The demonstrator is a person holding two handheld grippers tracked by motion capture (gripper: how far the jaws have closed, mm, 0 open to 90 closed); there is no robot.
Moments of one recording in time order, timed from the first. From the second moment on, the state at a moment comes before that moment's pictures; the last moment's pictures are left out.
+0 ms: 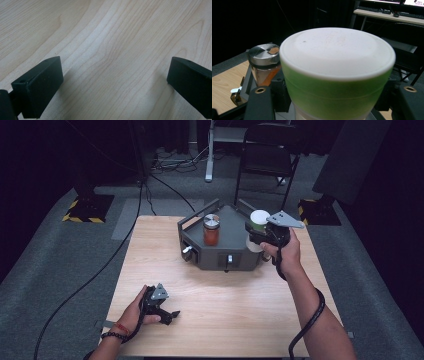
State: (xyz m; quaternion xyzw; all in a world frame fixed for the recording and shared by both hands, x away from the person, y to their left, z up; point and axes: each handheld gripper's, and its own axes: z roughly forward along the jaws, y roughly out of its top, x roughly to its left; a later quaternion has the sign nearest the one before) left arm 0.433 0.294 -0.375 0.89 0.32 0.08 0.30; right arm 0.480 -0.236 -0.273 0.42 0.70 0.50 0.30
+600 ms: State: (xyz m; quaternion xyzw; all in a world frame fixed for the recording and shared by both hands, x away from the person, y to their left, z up) left arm 0.433 0.294 -0.375 0.89 0.32 0.08 0.30; right arm 0.500 -0.225 -0.273 0.43 0.69 0.49 0.31
